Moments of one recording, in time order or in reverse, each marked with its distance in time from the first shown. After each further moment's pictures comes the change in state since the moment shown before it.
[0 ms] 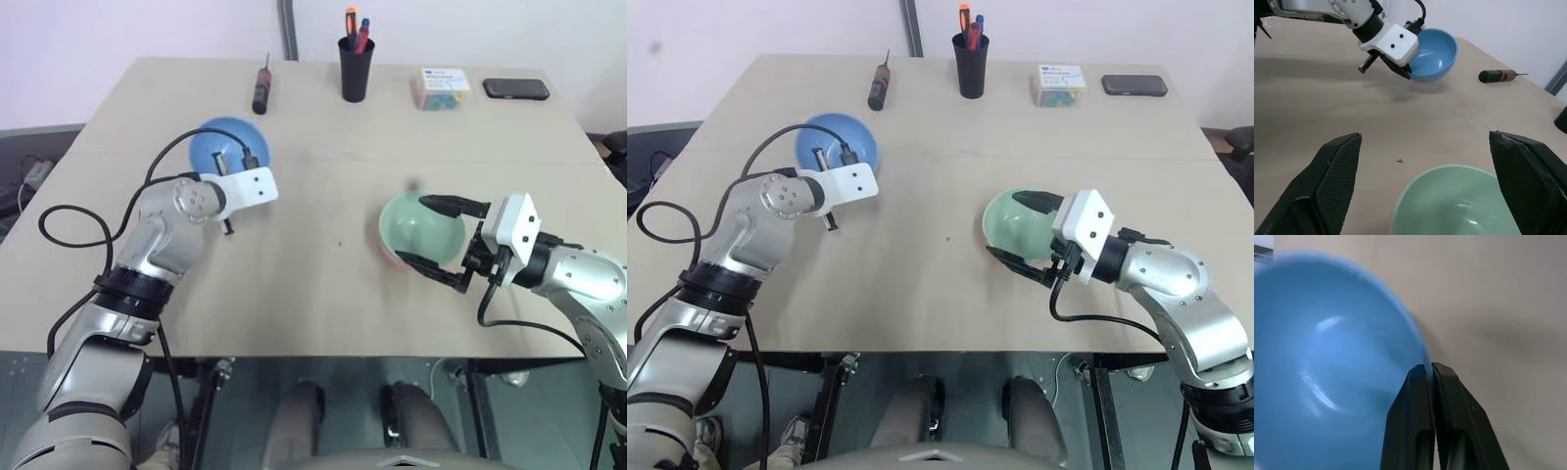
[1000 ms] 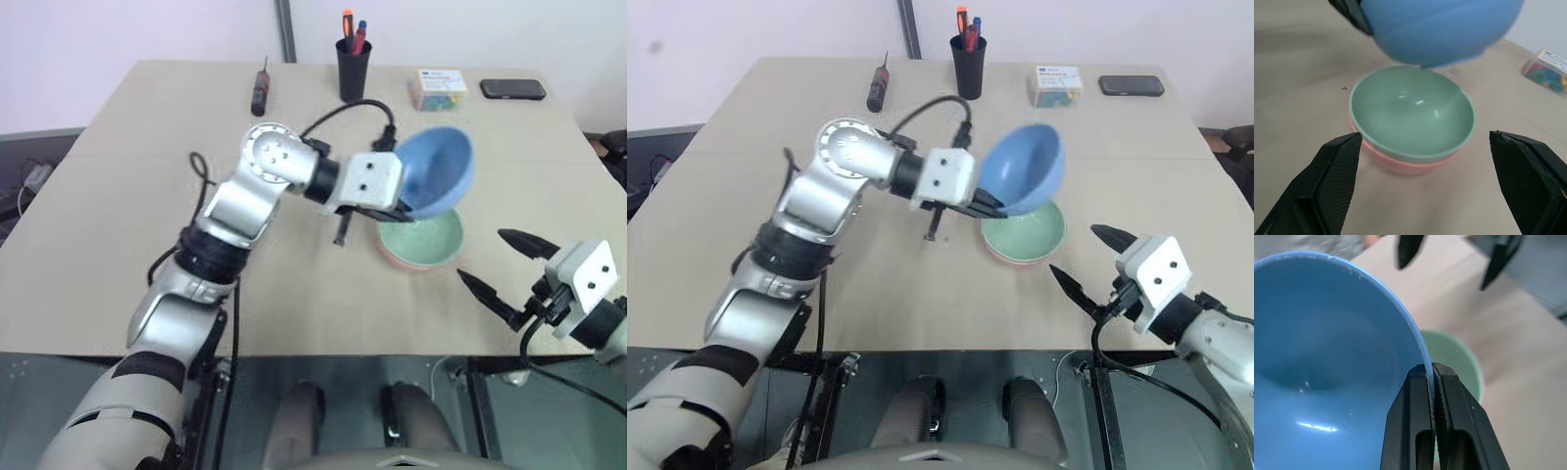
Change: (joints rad) left arm -0.284 -0.343 -0.097 -0.029 -0.565 -0.290 -0.642; right arm 0.508 0.027 -0.351 -0.318 0.004 0.126 -0.218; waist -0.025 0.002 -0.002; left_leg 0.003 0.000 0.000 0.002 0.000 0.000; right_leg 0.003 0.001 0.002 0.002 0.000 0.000
